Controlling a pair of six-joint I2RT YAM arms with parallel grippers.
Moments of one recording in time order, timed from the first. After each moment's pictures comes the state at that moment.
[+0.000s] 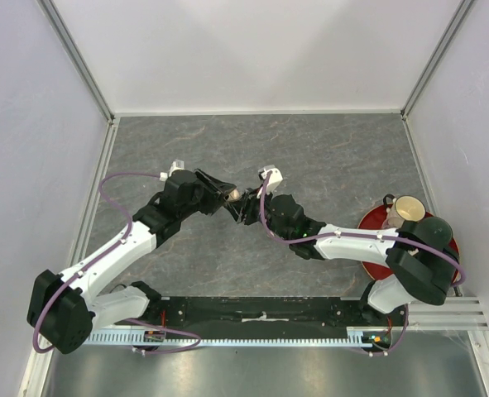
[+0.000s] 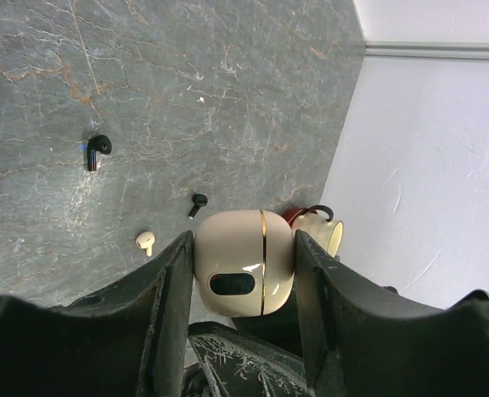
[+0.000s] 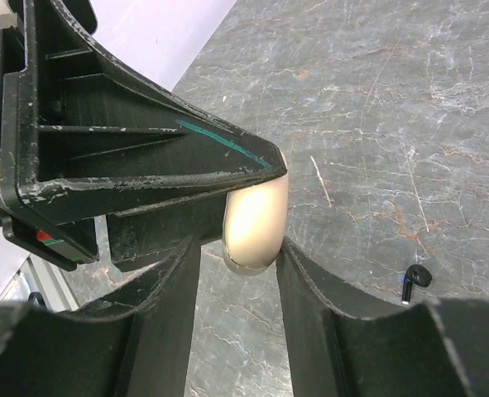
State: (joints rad) left arm -0.57 1.11 0.76 -0.16 -0.04 -1.32; right arm 0.98 1.50 0.74 0.63 0.18 0.57
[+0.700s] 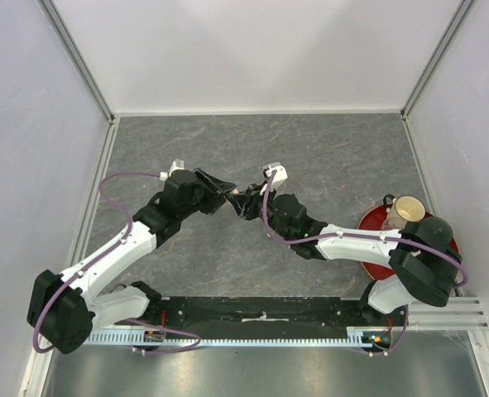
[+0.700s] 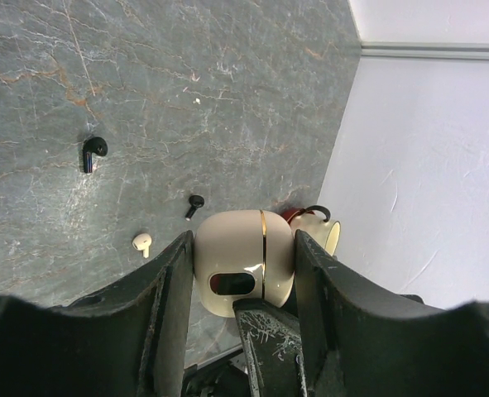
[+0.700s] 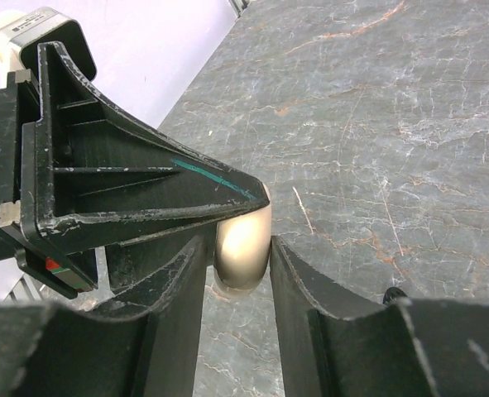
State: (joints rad) left arm -0.57 1.11 0.76 -0.15 -0.04 -1.32; right arm 0.98 1.48 0.74 0.67 0.27 0.54
